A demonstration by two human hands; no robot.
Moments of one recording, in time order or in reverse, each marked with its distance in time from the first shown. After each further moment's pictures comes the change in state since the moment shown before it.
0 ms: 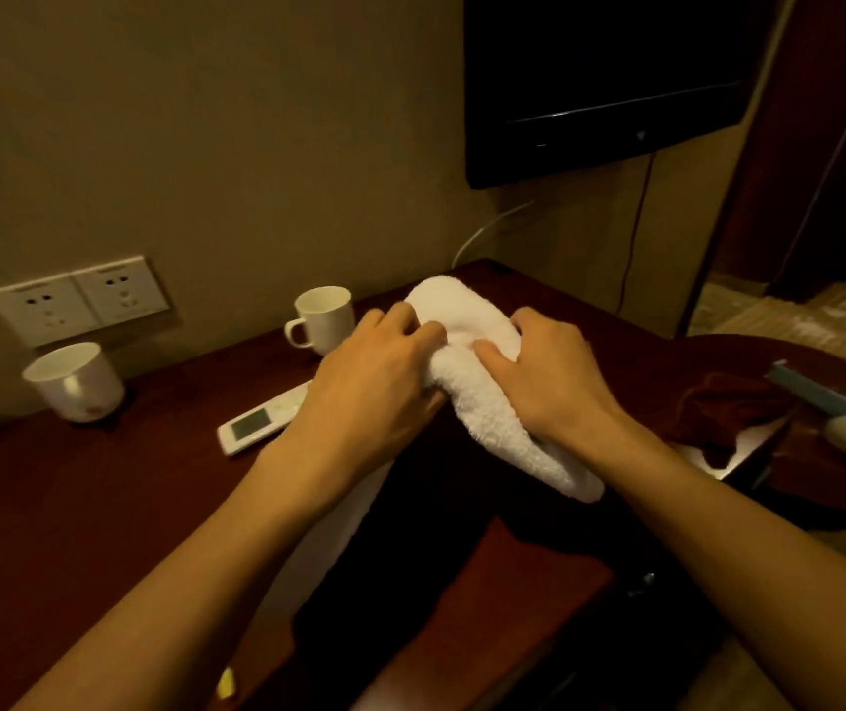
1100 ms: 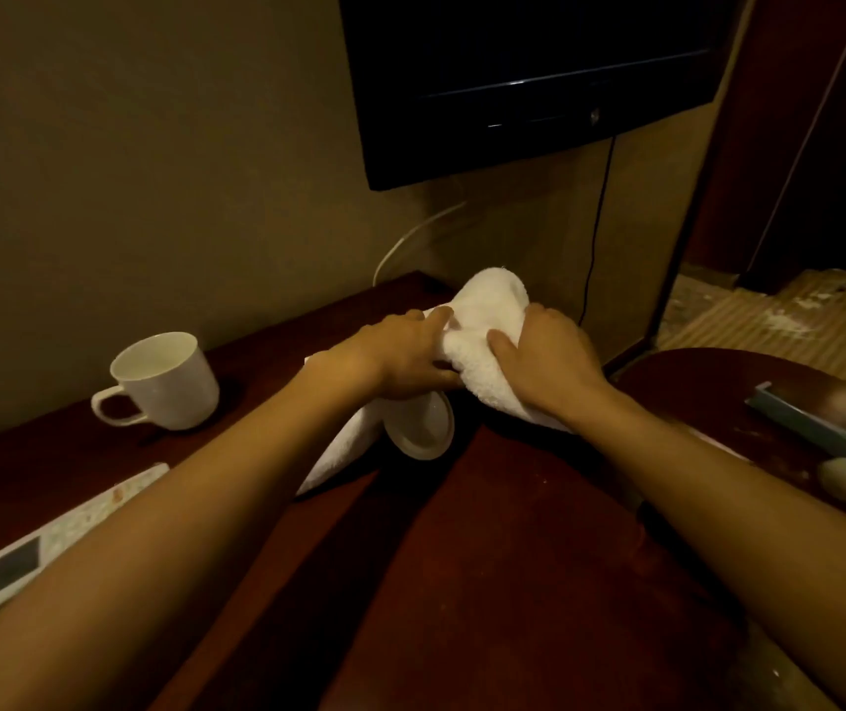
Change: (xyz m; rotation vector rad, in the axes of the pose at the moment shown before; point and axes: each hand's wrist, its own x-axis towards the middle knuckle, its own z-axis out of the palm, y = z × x) left_hand 0.234 -0.003 0.164 -0.064 -0.552 -0.049; right_hand 0.163 0.191 0.037 -0.207 -0.060 0.194
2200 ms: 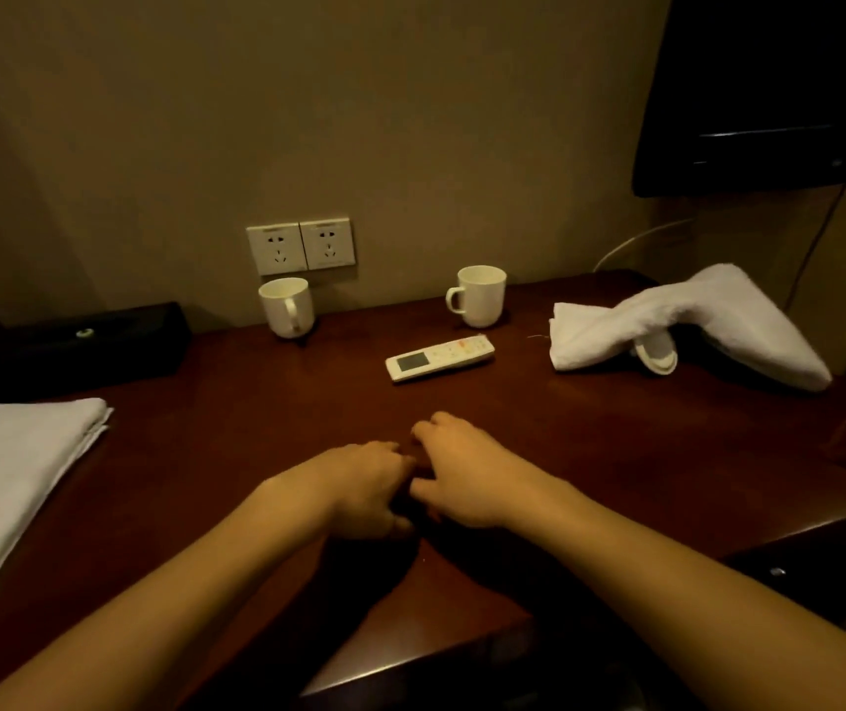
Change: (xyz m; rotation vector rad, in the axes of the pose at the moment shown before) left_hand -0.445 -0.075 0.052 0.071 -0.240 -0.270; right_hand -0.333 -0.278 0.012 -0.018 -0.660 -0.730
